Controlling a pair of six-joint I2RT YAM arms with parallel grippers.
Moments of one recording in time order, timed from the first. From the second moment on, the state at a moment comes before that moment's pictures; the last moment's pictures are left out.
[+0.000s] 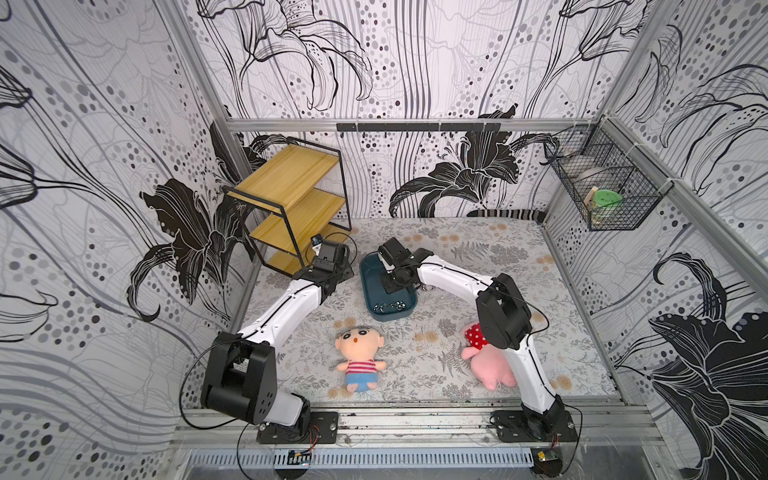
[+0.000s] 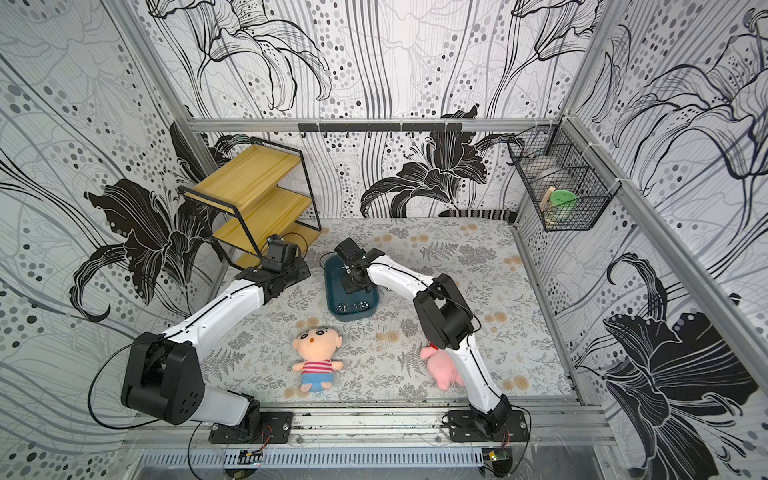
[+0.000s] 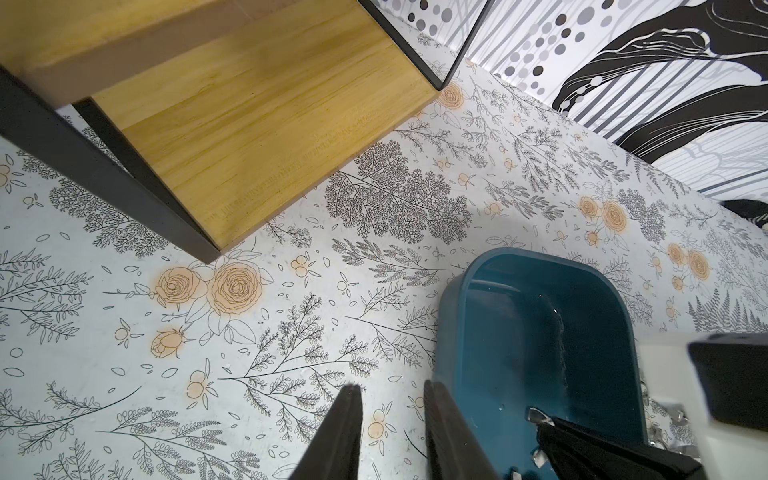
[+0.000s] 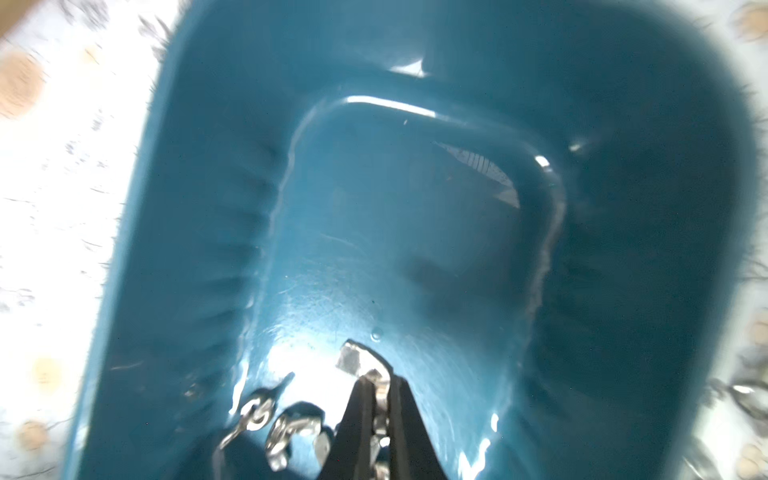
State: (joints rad) left arm -0.26 1.46 1.06 -0.42 -0.26 -0.66; right arm 0.76 2.24 1.89 -0.70 0.05 0.28
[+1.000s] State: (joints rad) left arm -0.26 1.46 1.06 -0.42 -0.26 -0.66; right arm 0.61 1.89 1.38 -0.60 0.07 0.30
